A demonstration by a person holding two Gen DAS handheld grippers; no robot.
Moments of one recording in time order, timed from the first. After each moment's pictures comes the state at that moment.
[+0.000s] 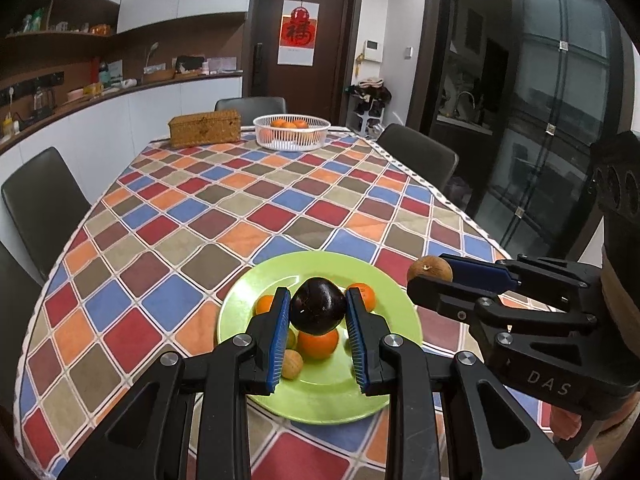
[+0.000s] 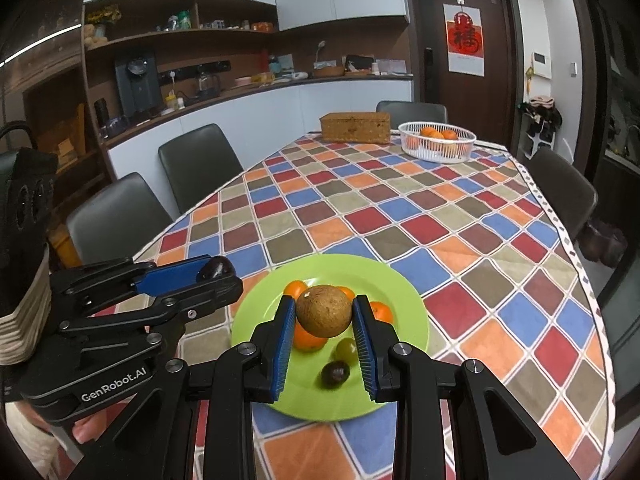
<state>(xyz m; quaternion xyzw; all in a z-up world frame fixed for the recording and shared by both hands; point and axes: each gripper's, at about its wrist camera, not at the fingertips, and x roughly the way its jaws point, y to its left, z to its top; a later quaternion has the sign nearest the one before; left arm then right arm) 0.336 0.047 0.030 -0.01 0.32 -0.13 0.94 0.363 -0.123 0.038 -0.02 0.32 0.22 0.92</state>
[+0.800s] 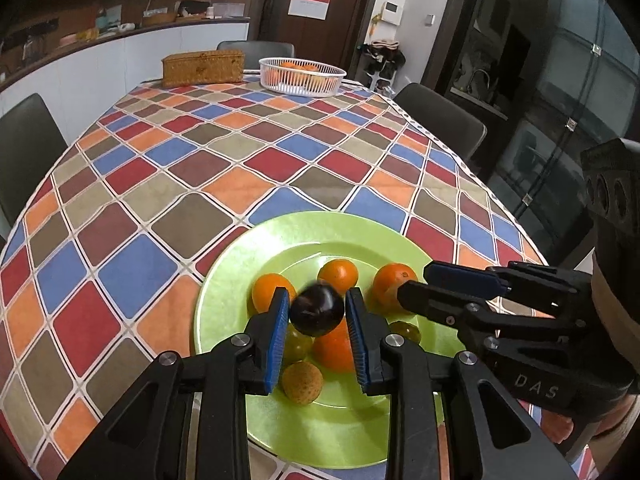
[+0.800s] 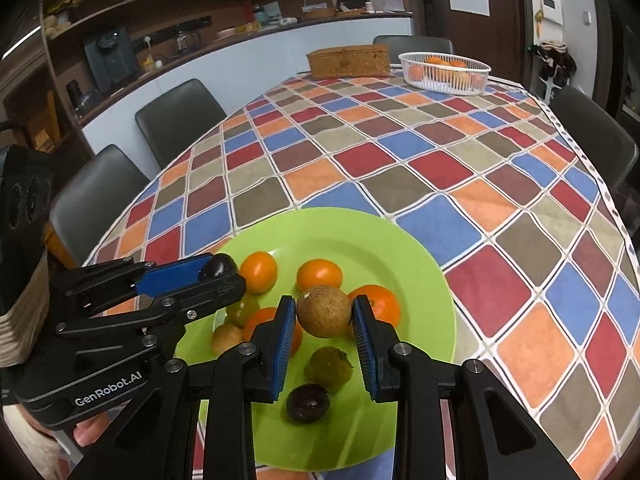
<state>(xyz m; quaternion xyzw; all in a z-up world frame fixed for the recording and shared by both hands) 0.404 0.054 -0.030 -0.05 0.40 -0.13 0.91 0.445 -0.113 -0.028 -0.01 0.42 0.23 0.88</state>
